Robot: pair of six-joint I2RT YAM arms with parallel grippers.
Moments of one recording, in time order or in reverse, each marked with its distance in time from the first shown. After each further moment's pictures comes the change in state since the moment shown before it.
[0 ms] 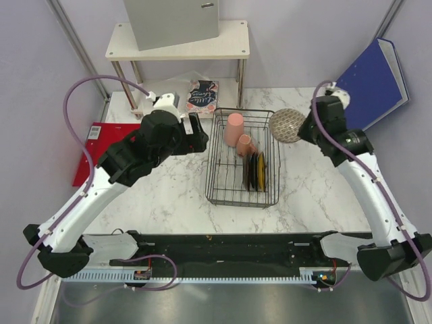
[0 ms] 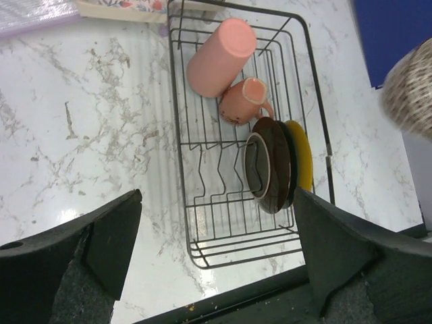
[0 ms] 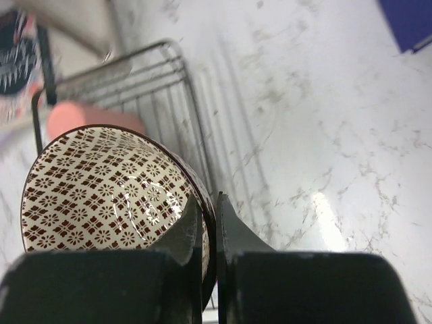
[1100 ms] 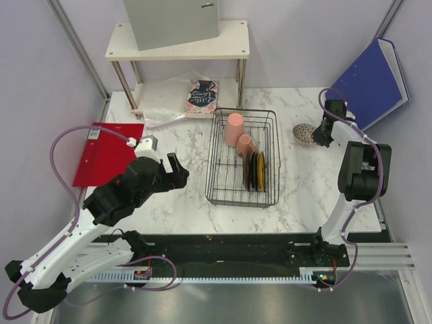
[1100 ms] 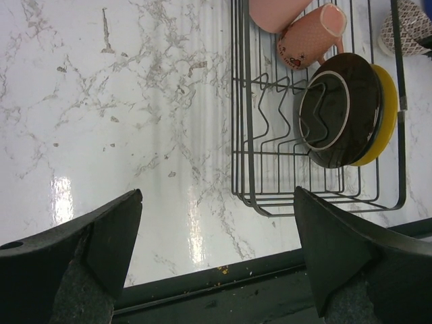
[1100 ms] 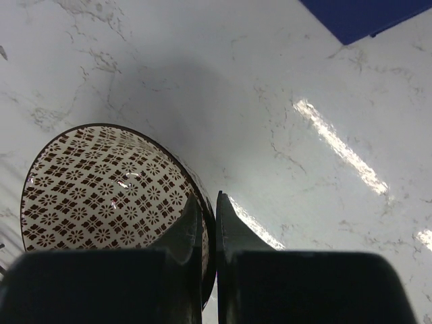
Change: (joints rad) left arm 0.000 -0.455 -0.576 0.051 -0.037 -0.116; right arm -0.514 0.694 -0.042 0.366 -0.128 0.090
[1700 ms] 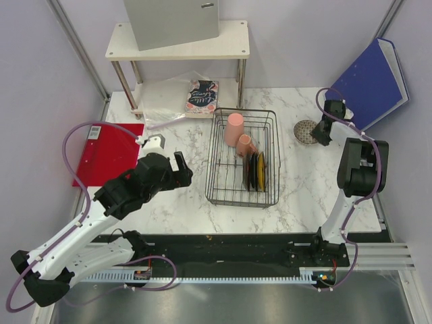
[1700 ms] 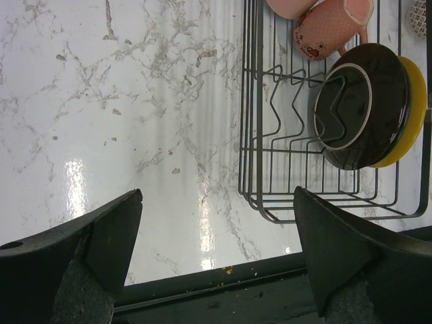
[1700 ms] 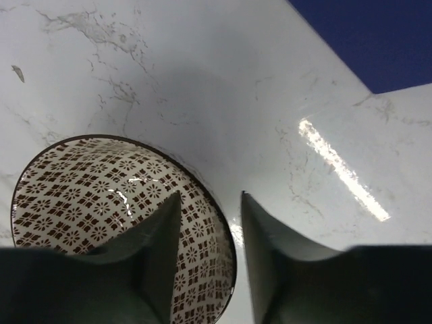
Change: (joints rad) left arm 0.000 0.088 0.000 0.011 -0.004 -0.018; right arm -0.007 0.052 0.000 0.138 -0.003 -0.071
